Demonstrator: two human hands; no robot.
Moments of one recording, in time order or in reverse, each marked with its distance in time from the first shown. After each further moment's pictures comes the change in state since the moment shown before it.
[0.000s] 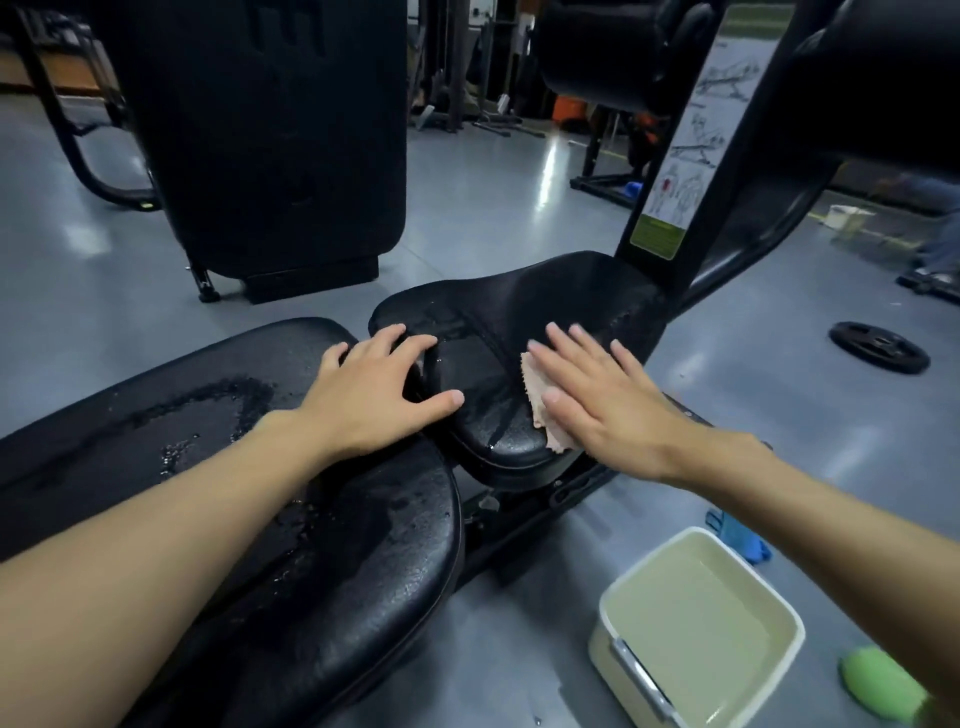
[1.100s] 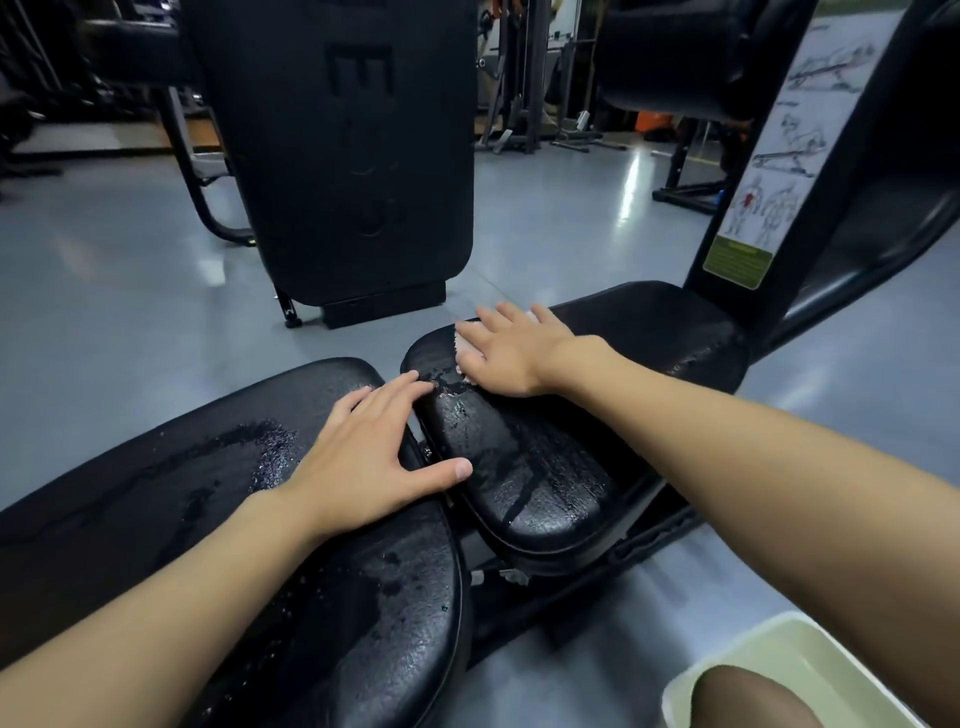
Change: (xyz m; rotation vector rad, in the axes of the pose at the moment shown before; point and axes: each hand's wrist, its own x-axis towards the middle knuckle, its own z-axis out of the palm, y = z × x) left_hand -0.006 -0.003 -0.001 -0.034 0.068 -0.029; right_hand 0.187 -0.027 0.002 -0.196 -0.169 -0.101
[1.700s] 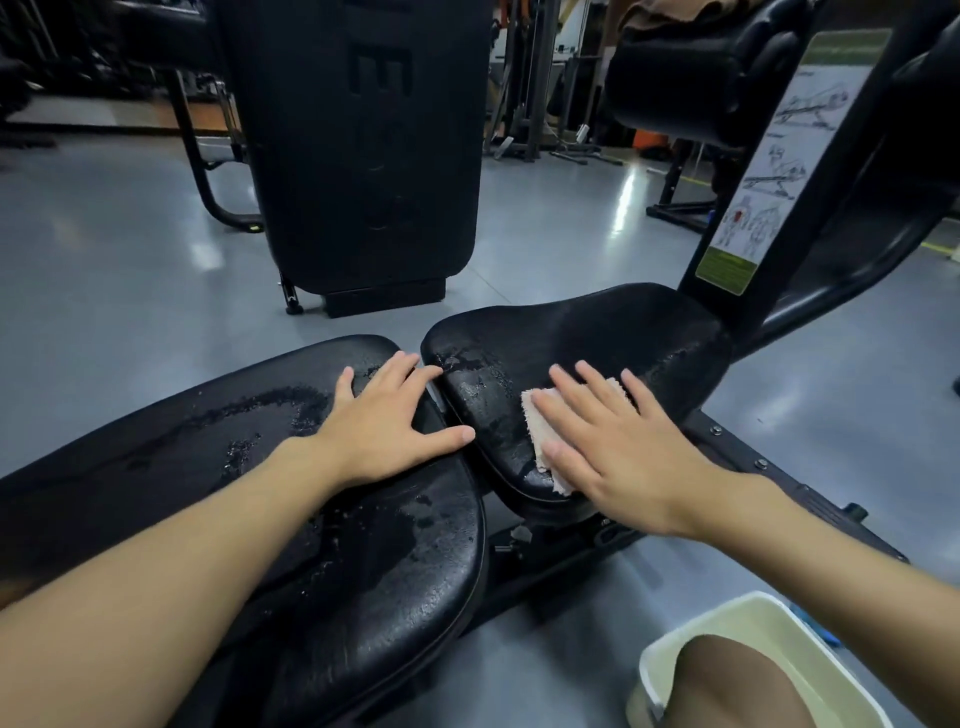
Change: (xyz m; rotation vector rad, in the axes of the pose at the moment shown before) left_hand -0.010 -0.016 0.000 0.068 -0.112 -0.081; right_hand -0.174 -0.012 0.032 -0.095 0.147 -0.027
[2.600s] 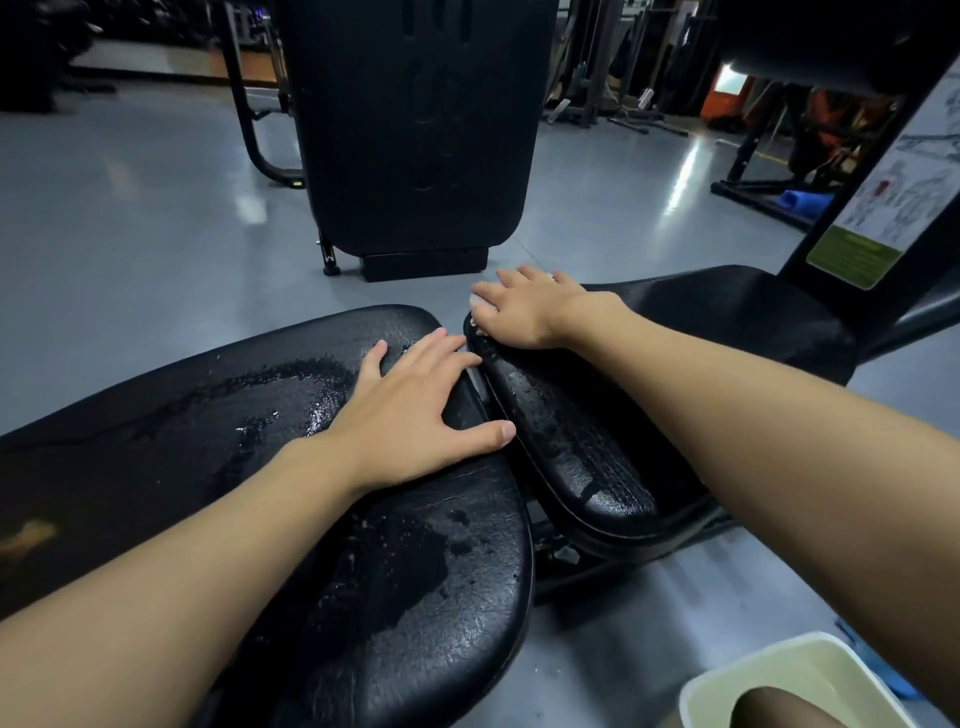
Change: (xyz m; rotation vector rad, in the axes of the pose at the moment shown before) left_hand 0.005 -0.007 0.006 -0.026 0.092 0.027; right_hand 0.229 -0.023 0.002 0.058 -0.185 -0.006
